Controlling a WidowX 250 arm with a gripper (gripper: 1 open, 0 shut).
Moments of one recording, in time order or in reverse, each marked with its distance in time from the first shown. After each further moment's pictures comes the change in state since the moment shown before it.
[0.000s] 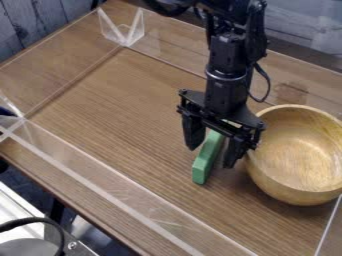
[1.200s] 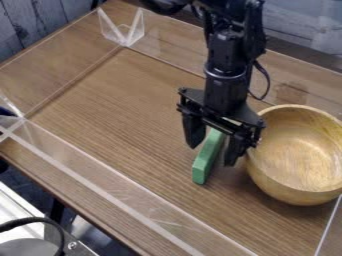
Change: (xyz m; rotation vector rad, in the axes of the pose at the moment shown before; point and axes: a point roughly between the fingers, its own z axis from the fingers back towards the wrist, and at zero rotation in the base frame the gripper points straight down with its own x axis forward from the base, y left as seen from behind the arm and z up) arm 0.001 0.001 0.004 -0.009 -0.026 0.011
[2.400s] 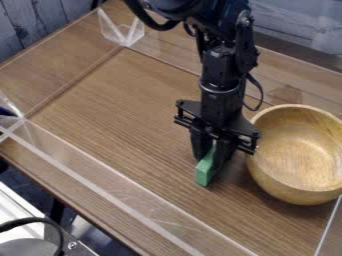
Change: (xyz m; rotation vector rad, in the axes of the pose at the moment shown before) arm 0.002 0.005 -0.018 -0.020 -0.027 0.027
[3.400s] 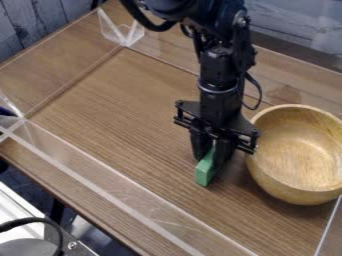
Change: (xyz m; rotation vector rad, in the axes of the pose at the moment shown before) arm 0.002 0.005 -0.003 -0.010 -0.018 0.015
